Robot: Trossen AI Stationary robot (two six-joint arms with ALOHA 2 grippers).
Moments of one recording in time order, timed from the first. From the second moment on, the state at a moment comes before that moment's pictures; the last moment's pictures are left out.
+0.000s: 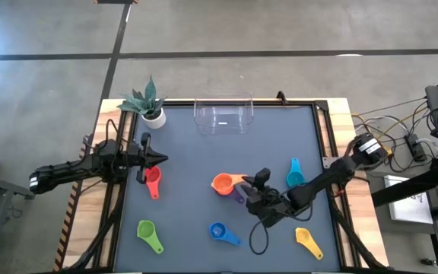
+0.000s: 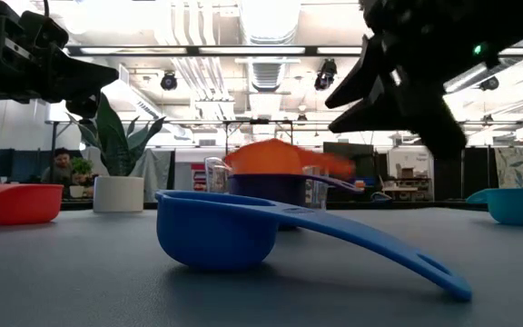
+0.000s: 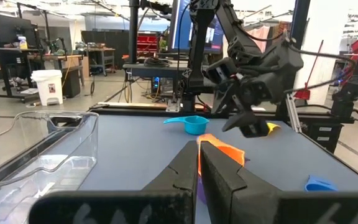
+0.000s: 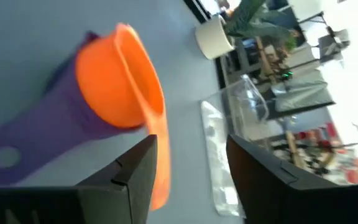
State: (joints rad) left arm 0.24 0.05 0.02 0.07 0.22 -0.04; right arm 0.52 1.69 0.87 0.03 1.01 -0.30
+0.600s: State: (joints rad) left arm 0.24 0.05 0.02 0.07 0.22 -0.04; right arm 0.31 1.47 0.84 -0.25 0.65 0.08
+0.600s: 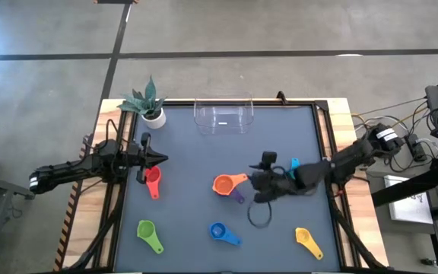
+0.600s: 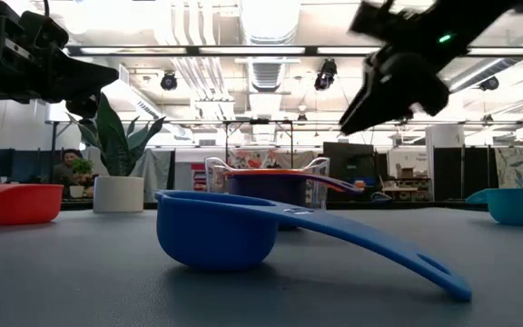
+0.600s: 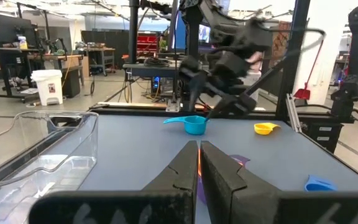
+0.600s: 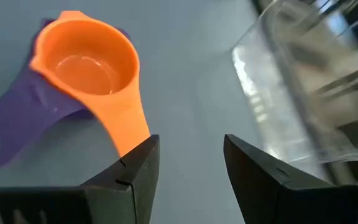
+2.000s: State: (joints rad) left arm 0.24 0.05 0.02 0.07 0.22 -0.04; right arm 0.03 1.62 0.86 -0.17 0.27 -0.04
